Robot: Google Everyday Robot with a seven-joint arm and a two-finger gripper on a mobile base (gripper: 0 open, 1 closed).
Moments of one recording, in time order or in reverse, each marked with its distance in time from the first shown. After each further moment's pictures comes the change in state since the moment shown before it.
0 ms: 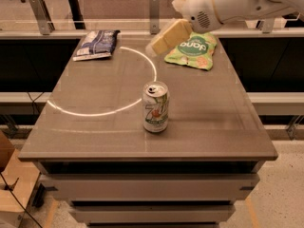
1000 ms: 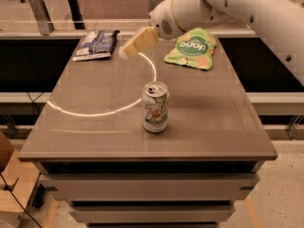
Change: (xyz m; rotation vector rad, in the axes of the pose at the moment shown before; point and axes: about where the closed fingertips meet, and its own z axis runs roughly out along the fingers) arm -0.006 -0.004 0.091 -0.007 0.022 0.065
